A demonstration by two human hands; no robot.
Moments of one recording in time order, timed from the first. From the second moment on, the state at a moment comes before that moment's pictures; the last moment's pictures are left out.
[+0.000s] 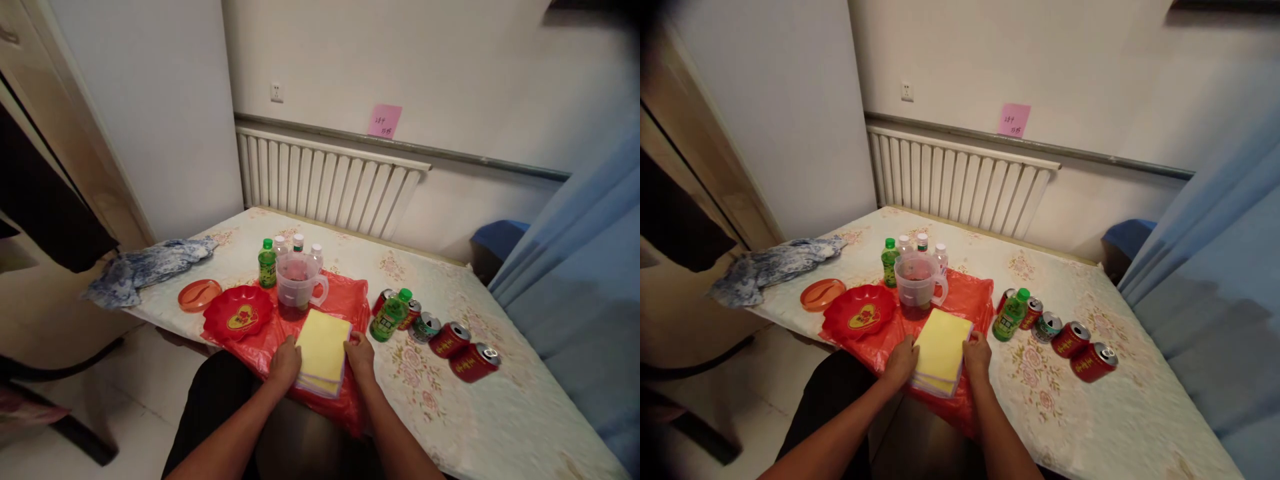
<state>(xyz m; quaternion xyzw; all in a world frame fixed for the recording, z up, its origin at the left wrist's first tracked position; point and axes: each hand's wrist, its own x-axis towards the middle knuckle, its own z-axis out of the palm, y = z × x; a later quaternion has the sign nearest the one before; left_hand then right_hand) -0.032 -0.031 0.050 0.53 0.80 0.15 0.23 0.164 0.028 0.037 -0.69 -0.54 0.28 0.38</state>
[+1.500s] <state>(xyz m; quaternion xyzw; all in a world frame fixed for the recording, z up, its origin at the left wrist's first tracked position) -0.027 -0.025 0.046 0.56 0.79 0.16 0.21 0.169 0.024 0.030 -0.70 -0.62 0.16 0.31</state>
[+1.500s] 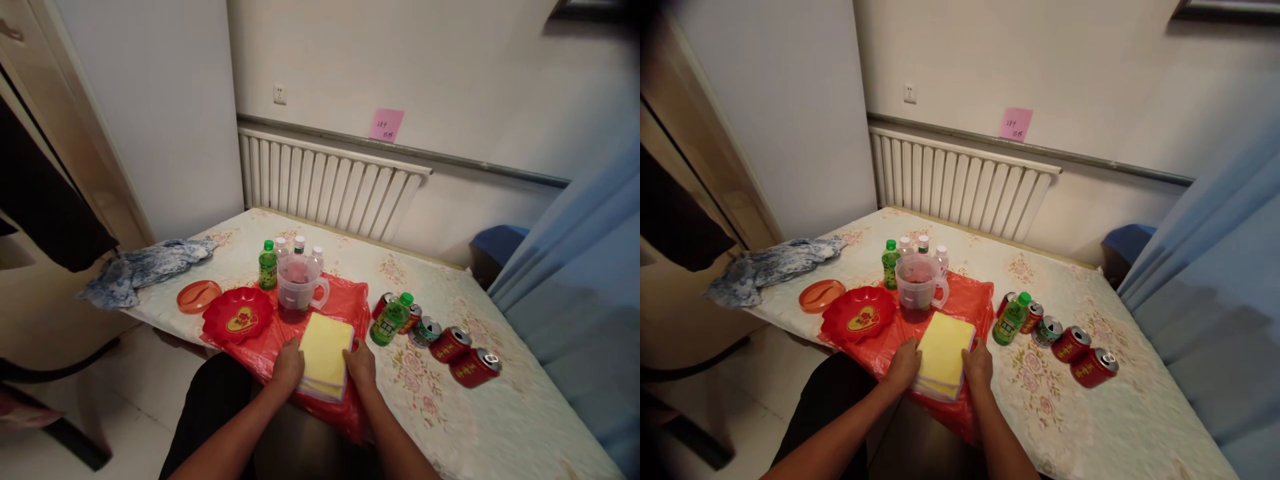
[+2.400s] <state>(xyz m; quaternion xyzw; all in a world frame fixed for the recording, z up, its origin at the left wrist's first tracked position) 0.006 0.017 0.017 0.77 0.62 0.13 0.02 0.141 0.027 -0.008 -0.55 -0.81 0.00 0.22</state>
